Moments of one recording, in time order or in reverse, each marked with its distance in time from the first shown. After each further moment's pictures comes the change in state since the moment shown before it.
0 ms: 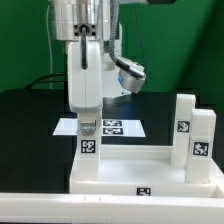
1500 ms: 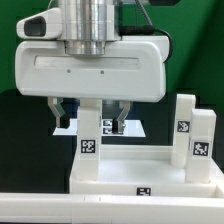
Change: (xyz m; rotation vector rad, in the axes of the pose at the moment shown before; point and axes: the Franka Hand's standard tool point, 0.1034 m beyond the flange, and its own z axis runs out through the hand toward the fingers) arm -0.001 -0.001 0.000 -0.025 0.021 -1.425
